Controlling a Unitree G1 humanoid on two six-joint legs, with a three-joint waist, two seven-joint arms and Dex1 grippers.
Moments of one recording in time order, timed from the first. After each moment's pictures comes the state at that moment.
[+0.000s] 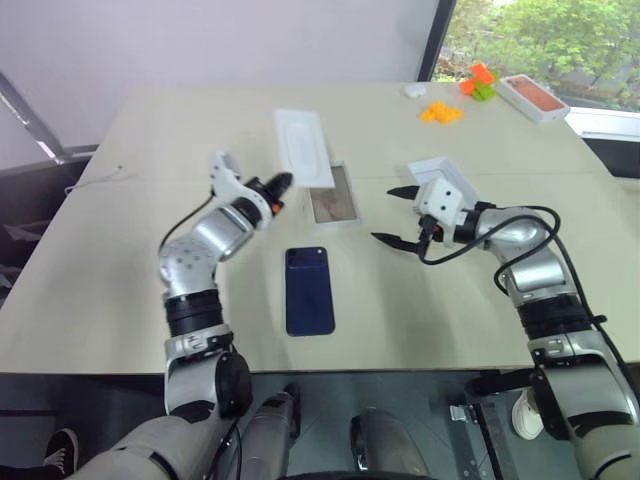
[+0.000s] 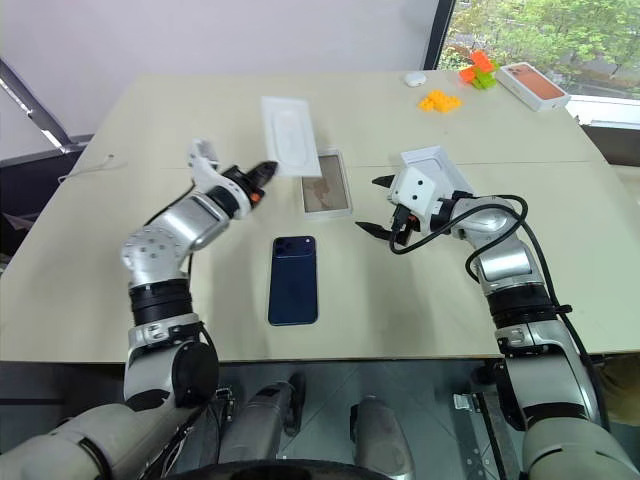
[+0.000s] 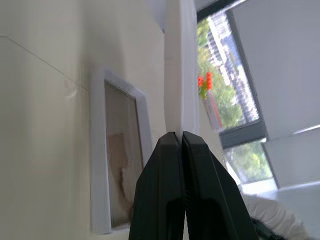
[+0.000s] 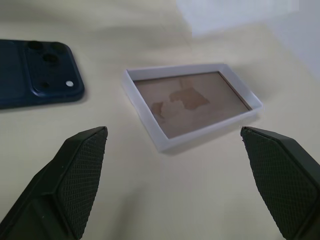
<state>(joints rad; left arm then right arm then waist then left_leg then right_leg) -0.76 -0.02 0.42 0.20 -0.91 0.90 0.14 -0.67 -0.60 0.11 0.38 0.08 -0.07 1.00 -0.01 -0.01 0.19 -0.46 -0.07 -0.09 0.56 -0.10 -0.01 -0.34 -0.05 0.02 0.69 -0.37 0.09</state>
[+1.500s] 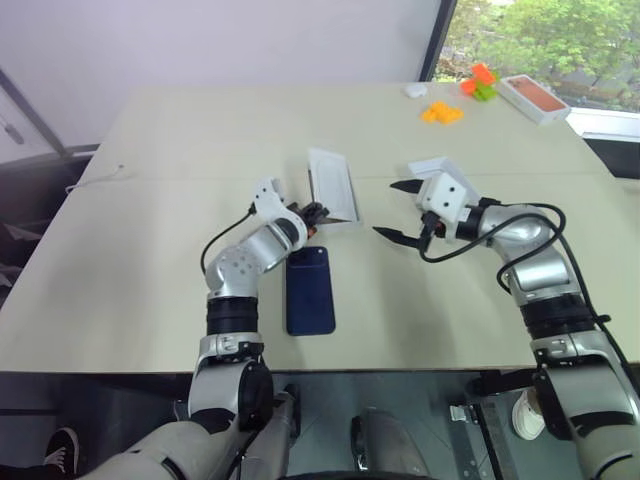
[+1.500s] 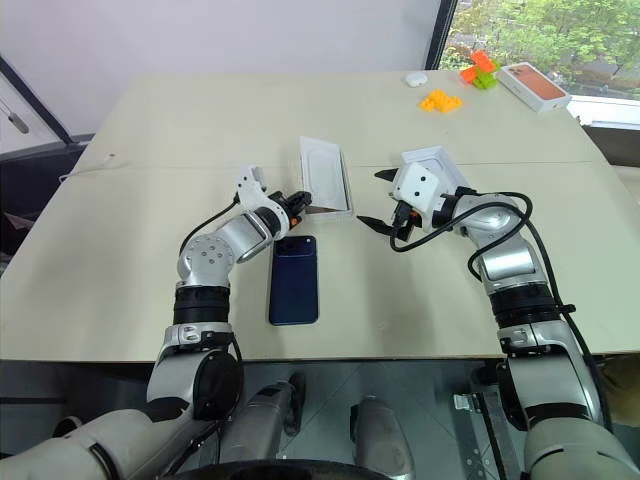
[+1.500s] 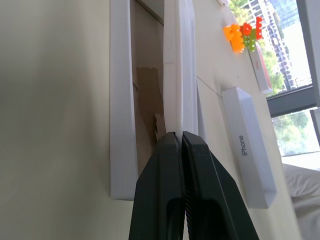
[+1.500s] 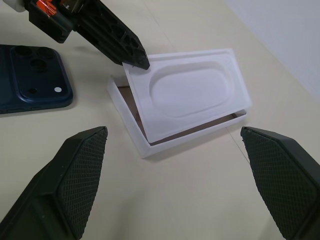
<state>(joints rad) -0.76 -0.12 0.36 0.30 -0.74 0.82 0.11 -0.67 -0.61 0.10 0.35 0.08 -0.07 0.97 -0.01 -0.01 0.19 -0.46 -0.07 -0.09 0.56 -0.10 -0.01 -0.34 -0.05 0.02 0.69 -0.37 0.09</state>
